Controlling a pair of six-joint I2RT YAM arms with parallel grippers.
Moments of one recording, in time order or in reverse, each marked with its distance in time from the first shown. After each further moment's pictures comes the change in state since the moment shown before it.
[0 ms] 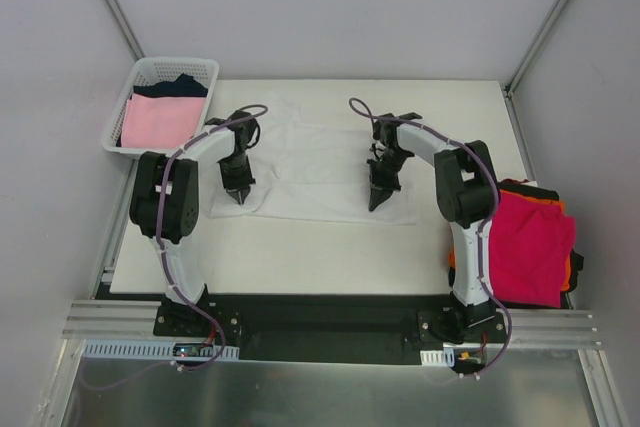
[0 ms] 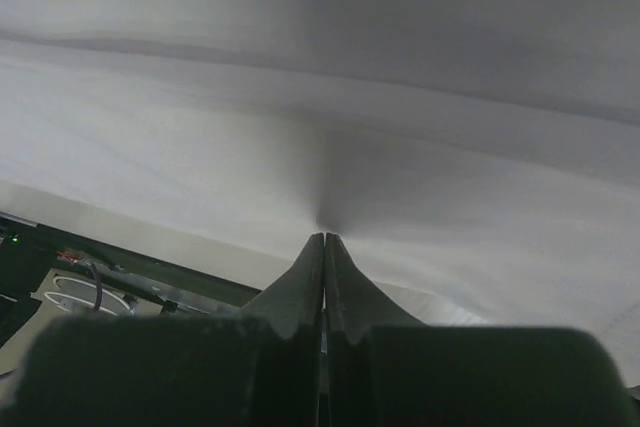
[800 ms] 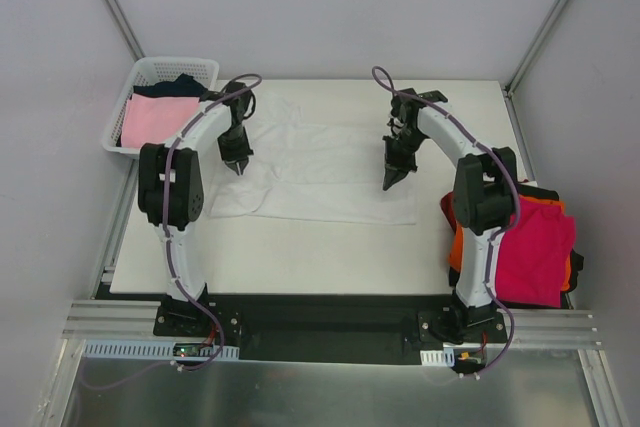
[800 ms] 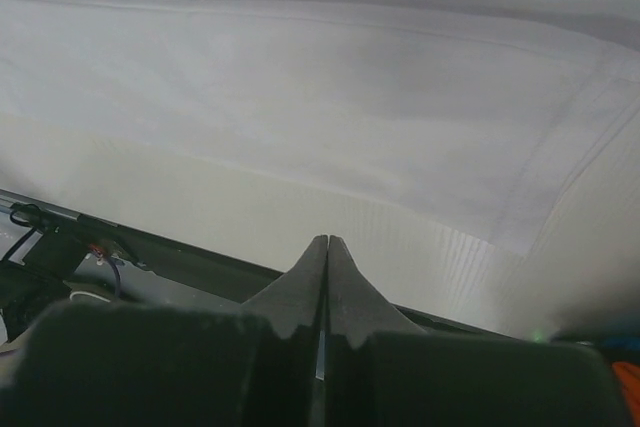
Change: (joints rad) left arm 0.068 0.163 0.365 -0.095 -0.008 0.040; right arm -0.072 -0.127 0.101 -0.119 0.076 0.002
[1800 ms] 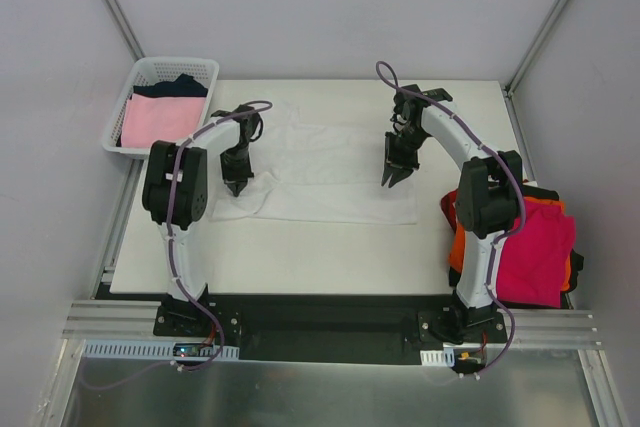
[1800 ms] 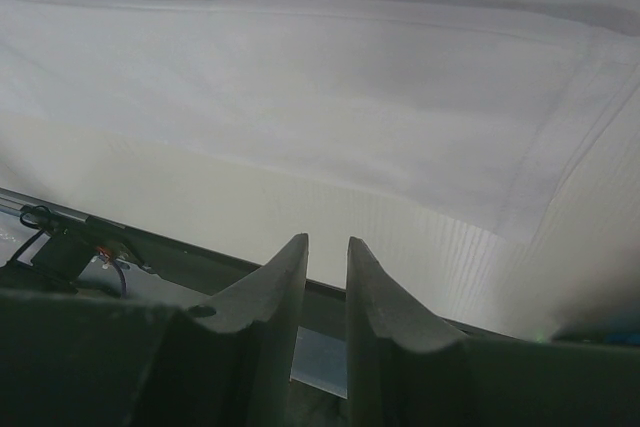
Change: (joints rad) left arm -0.053 -0.036 -0.244 0.064 -0.102 0.026; right arm -0.002 -0.032 -0.001 0.002 0.010 0.016
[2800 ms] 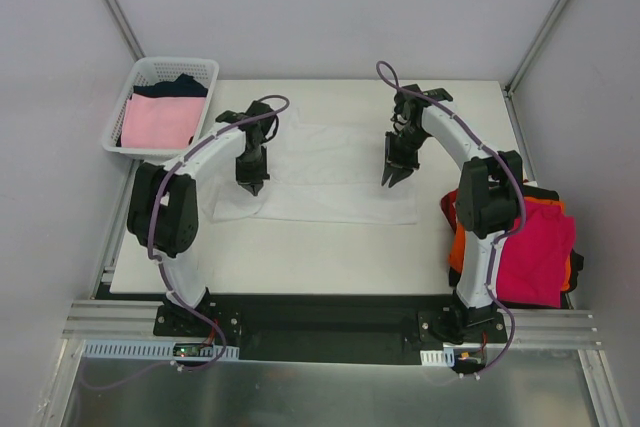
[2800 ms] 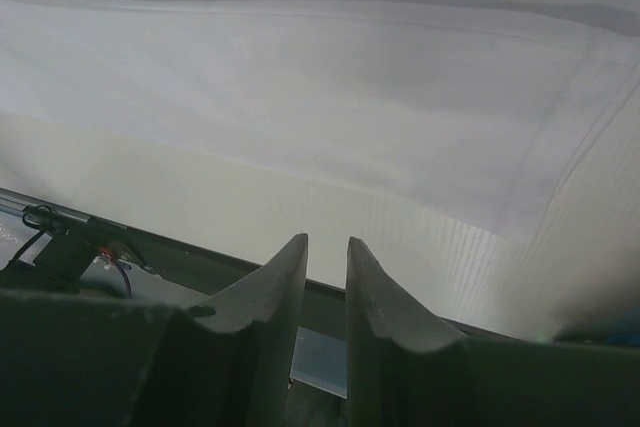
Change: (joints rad) left arm -0.144 -0.222 -0.035 -0.022 0.137 -0.004; right arm -0.002 0.000 0.002 0.001 -0.002 0.003
